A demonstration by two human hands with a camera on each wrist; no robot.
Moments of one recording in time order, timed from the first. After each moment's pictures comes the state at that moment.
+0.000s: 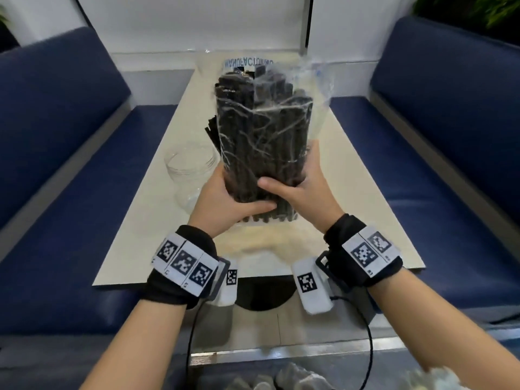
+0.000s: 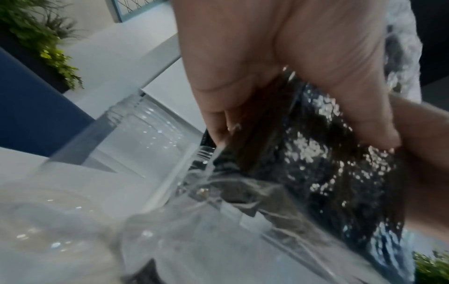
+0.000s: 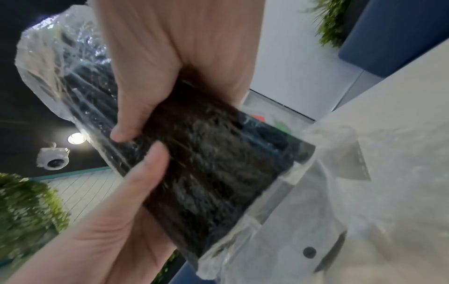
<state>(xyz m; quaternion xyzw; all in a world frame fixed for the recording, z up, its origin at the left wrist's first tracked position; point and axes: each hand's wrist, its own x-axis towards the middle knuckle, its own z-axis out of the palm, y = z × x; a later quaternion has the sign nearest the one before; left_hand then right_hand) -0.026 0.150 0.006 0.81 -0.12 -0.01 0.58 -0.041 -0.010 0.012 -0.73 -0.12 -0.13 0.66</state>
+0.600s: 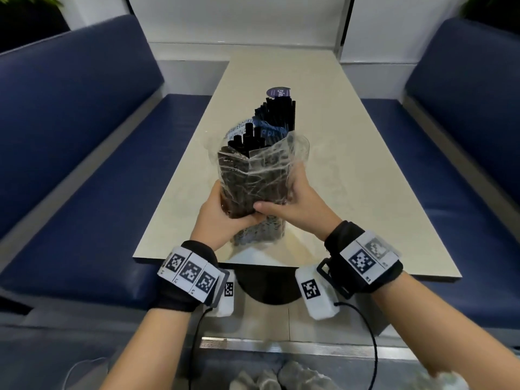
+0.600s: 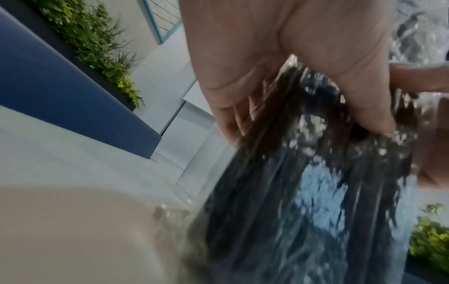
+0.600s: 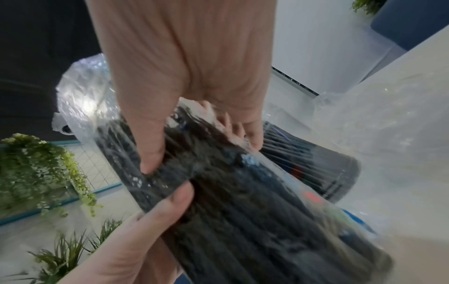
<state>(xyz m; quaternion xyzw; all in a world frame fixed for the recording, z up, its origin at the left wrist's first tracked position) -0.044 0.216 -0.038 0.80 -0.06 0.05 0.59 -0.043 0.049 -0.005 -0.77 -0.18 0.01 0.62</state>
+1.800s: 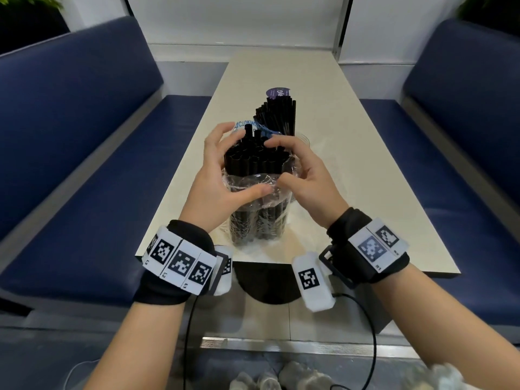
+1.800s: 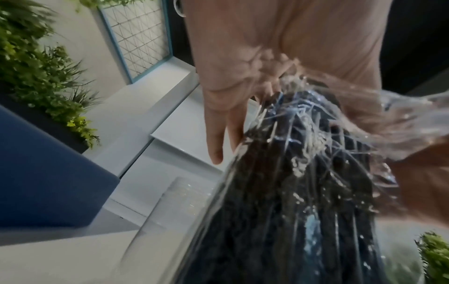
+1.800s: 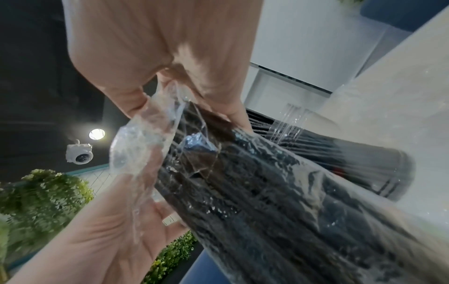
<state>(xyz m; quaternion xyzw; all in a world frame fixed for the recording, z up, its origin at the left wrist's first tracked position) -0.055 0.216 0.025 0.79 -0.20 0.12 0.56 -0.050 0.052 0.025 -0.75 -0.20 -0.08 0.63</state>
